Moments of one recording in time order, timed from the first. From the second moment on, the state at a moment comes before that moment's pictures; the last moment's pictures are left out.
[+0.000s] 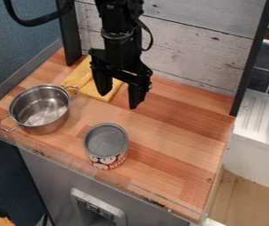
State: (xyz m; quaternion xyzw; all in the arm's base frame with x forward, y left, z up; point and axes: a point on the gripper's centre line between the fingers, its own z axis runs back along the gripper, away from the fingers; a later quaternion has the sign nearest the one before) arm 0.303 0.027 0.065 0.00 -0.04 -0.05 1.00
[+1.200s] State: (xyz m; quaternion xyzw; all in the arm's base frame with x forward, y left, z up) arm 0.379 0.142 0.043 0.05 -0.03 -0.05 1.00
